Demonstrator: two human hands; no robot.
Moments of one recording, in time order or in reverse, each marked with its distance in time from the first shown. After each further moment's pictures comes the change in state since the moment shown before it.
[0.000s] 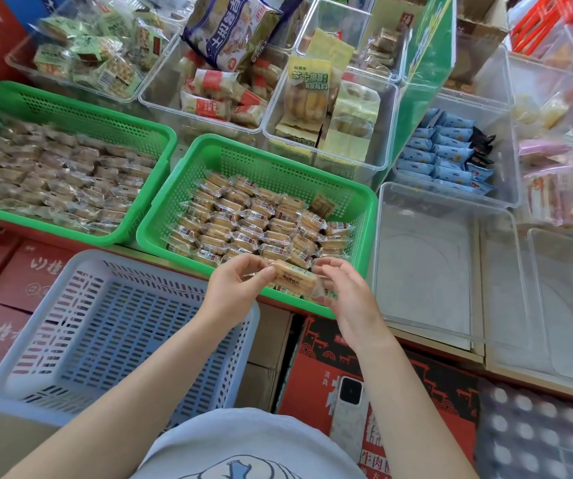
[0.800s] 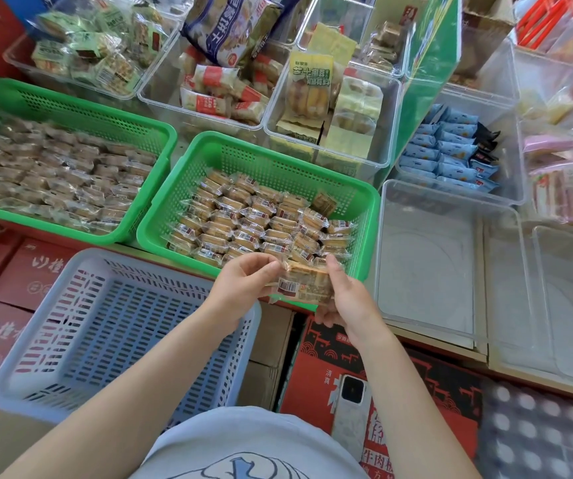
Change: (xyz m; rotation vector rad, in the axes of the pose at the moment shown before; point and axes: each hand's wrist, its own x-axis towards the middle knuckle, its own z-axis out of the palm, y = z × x) left_hand 0.005 0.010 0.005 -0.269 -0.124 -0.164; right_hand 0.005 0.008 -0.006 -0.216 -0.067 0.099
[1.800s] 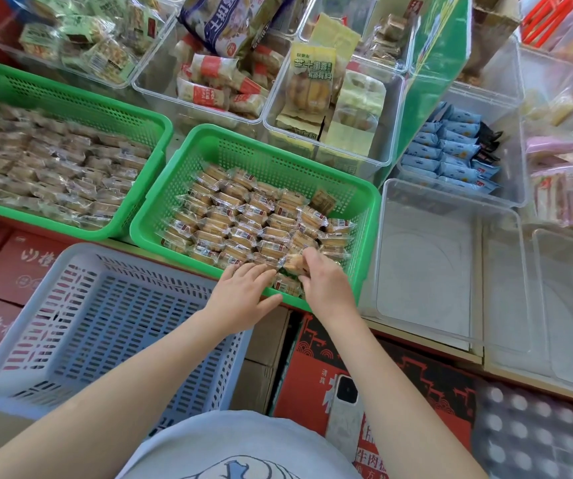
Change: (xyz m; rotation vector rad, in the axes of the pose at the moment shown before) left_hand 0.045 -0.062 -0.012 1.434 -0.242 0.199; right_hand 0.058 0.019 0.017 -0.970 0.212 -0.590
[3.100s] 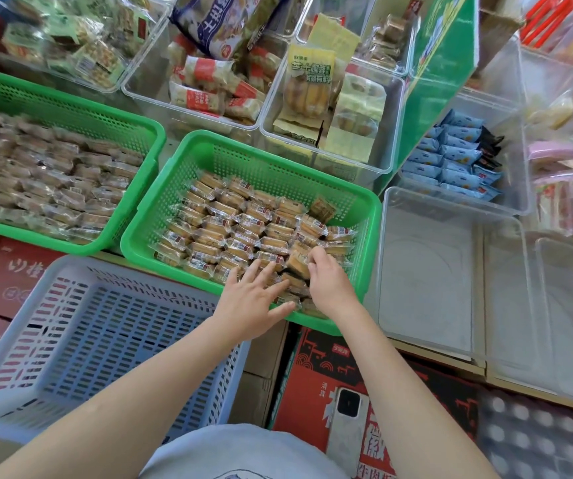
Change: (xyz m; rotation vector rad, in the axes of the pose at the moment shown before) left_hand 0.026 0.009 -0.006 0.109 -0.071 0.010; right_hand 0.035 0.008 -0.008 0.071 -0.118 0.151
